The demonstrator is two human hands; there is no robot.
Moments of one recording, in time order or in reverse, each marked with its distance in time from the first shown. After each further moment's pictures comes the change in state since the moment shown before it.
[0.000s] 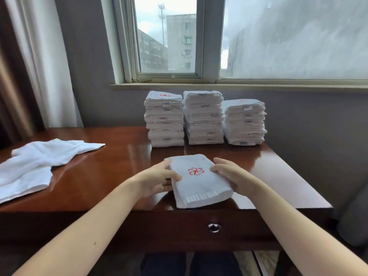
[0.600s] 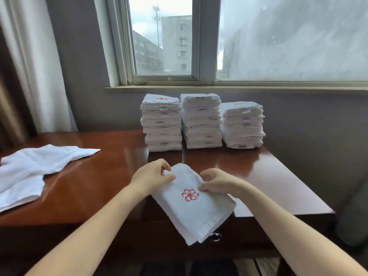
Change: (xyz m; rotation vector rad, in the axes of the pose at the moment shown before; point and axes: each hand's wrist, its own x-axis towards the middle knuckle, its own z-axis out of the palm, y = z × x) left_hand 0.017 0.005 -0.018 0.980 0.455 0.196; right_hand 0.003 -0.012 0.015 -0.673 -0.092 -0.069
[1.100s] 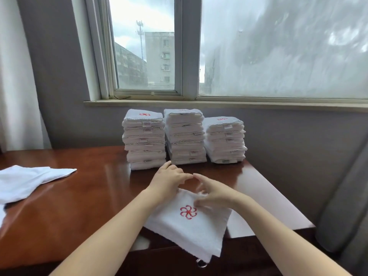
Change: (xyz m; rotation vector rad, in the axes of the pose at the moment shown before) left_hand 0.058 0.062 0.026 0.579 0.018 0.610; right_hand 0.004 0.018 -0.032 -0.201 0.094 -0.144
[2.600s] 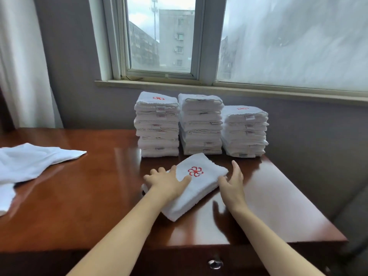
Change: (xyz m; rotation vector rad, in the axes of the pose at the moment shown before) left_hand -0.007 -0.014 0.039 -0.247 -0.382 -0.755; right_hand 0.038 0.017 0.051 0.595 0.685 0.162
